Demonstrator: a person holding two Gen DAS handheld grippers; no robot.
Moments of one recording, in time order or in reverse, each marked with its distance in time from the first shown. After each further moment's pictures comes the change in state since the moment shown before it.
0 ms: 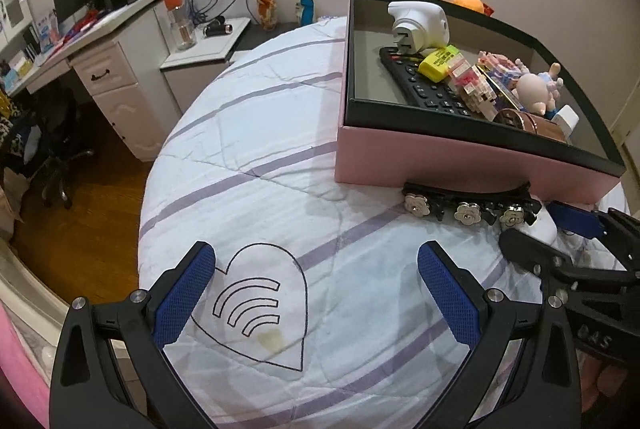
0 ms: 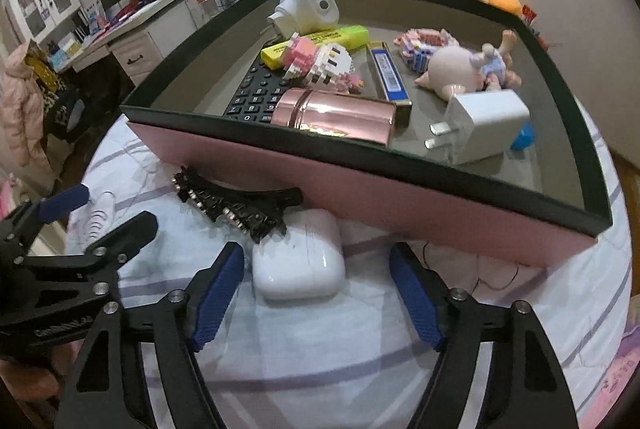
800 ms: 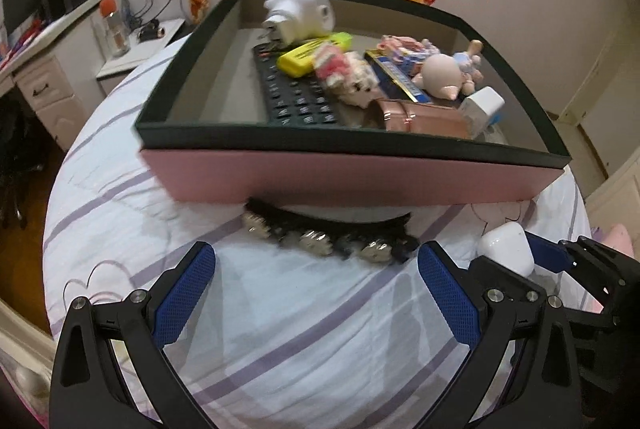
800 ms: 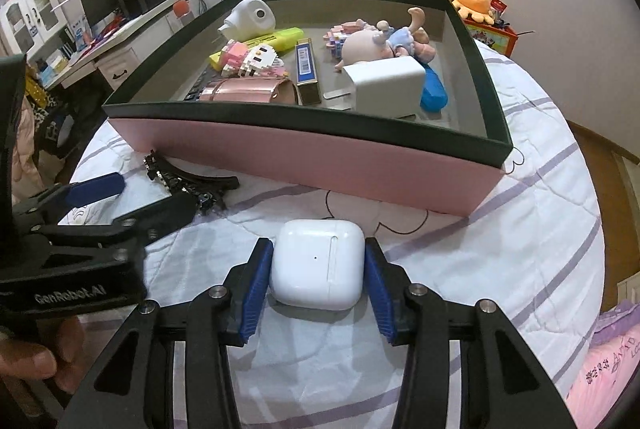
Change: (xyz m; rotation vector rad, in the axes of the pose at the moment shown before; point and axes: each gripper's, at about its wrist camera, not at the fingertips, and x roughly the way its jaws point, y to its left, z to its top) left arm 0.003 -0.078 0.006 0.078 0.018 -0.183; right arm -0.031 -0.054 -0.033 0.073 -0.016 -0.011
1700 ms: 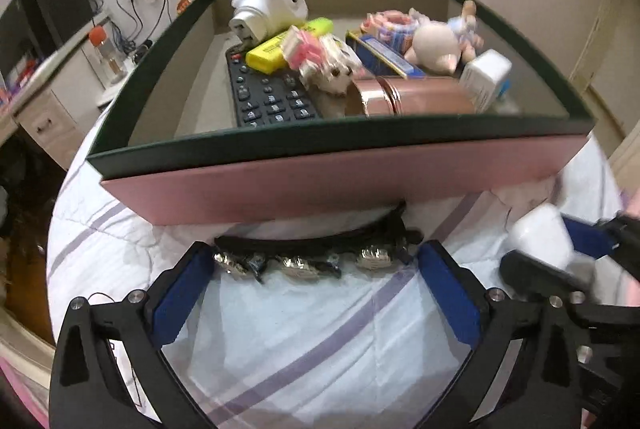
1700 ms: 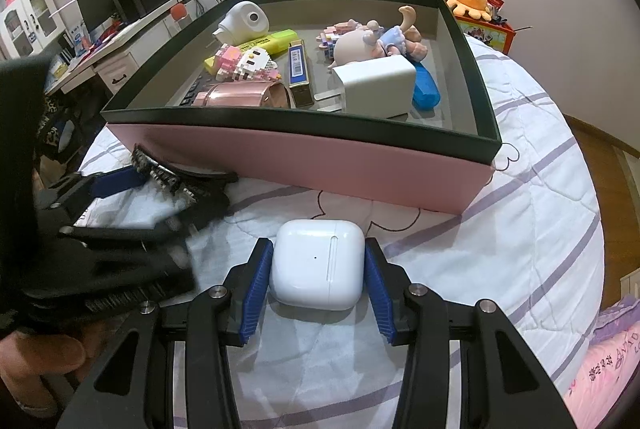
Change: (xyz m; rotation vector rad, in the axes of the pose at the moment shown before) left arm 0.020 -0.020 0.002 0.126 0.008 0.089; right arm 0.001 -0.001 0.003 0.017 0.000 0.010
